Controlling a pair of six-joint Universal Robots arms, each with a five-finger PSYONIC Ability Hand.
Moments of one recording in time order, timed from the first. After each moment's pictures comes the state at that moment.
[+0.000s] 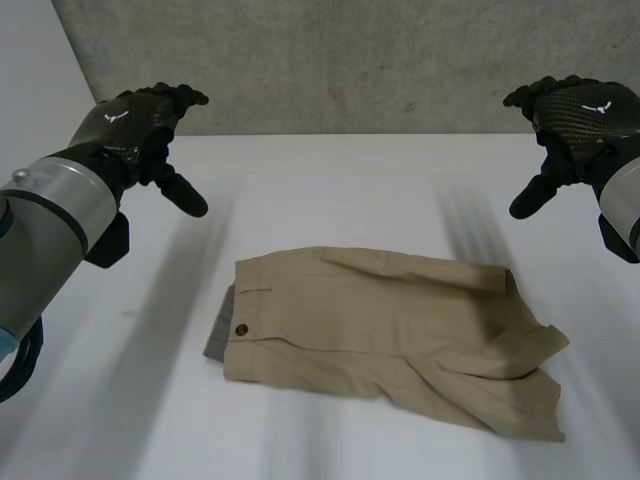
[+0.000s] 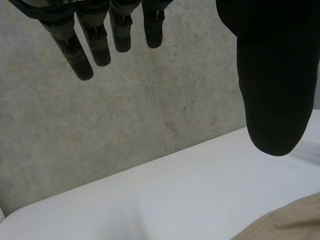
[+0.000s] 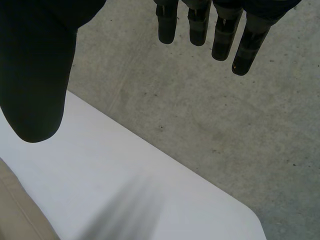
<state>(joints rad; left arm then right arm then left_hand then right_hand) 4.32 -1.69 -1.42 3.05 -1.56 3.11 1.86 -1.49 1.44 0.11 1.52 2.91 0.20 0.20 0.22 0.23 0.05 0.14 0.18 0.17 0.23 0.06</state>
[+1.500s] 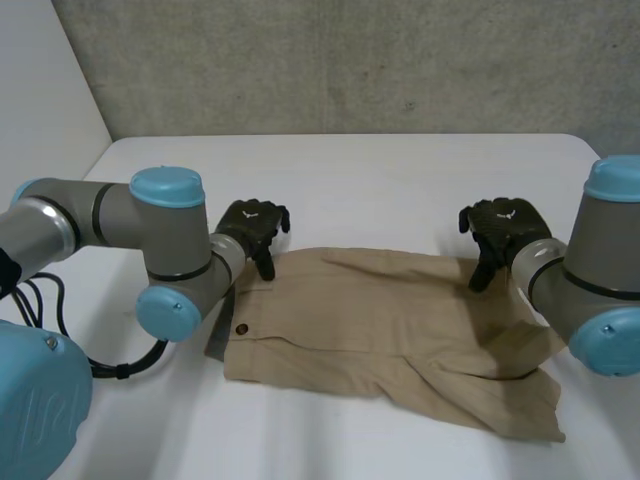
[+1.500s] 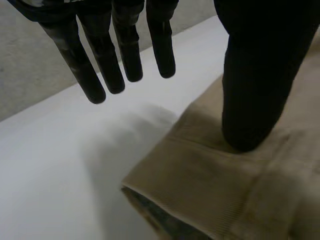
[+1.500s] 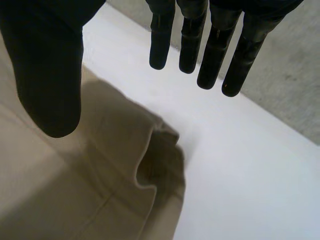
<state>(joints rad) 4.23 -2.50 -0.93 3.10 -1.50 3.33 1.87 -1.05 1.43 -0.04 1.51 2.82 0.51 0.50 0.49 0.50 0.32 0.40 0.46 0.47 0.47 0.28</state>
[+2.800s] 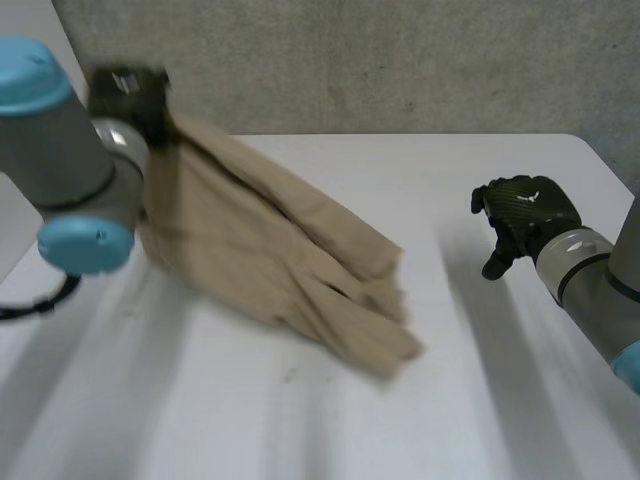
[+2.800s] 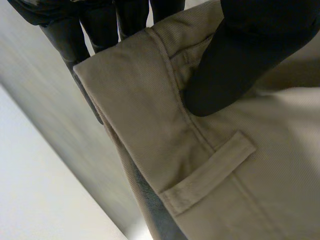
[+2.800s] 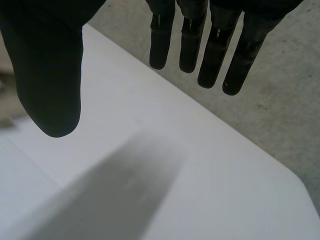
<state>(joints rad) 4.34 -2.08 -1.03 3.30 -1.79 3.51 1.86 -1.27 1.56 -0.04 1.50 2.81 1.11 1.19 1.18 1.20 0.98 0.40 0.46 0.45 0.45 0.25</state>
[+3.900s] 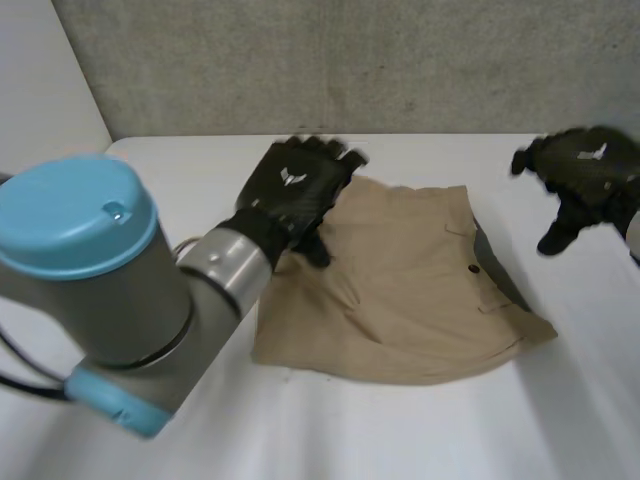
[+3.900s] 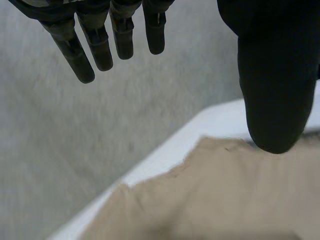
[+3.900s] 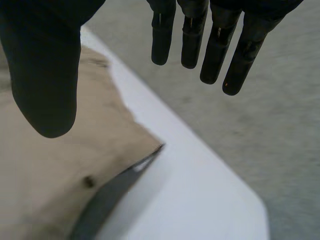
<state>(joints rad) 4.02 -1.89 -1.46 3.33 -1.50 3.34 1.69 -1.52 1.55 0.21 1.26 2.64 0.26 0.27 0.27 0.26 0.08 0.35 0.41 0.40 0.45 0.21</state>
